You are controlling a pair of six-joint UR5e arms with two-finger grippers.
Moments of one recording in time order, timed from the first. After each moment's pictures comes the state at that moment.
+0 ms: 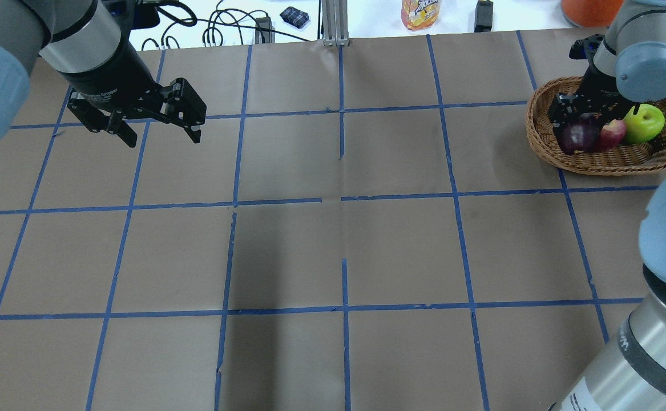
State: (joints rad) left arm -1.57 -1.55 -1.57 -1.56 1.55 -0.01; right arm 1.22 -1.01 1.46 -1.96 -1.65 -0.30
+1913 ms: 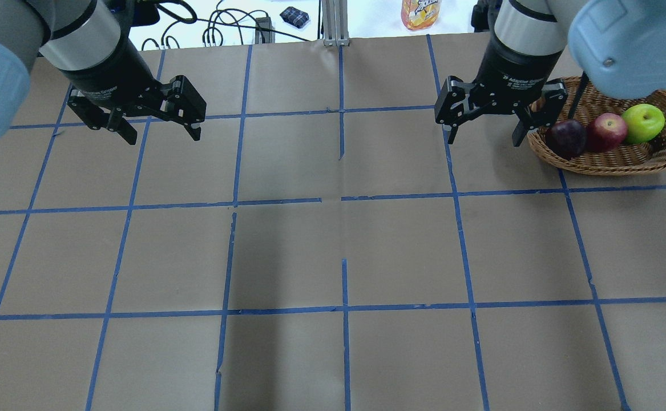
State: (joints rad) left arm -1.57 -1.55 -1.57 -1.56 1.55 -0.01; right arm 1.63 -1.51 1.54 -1.51 -1.54 0.14
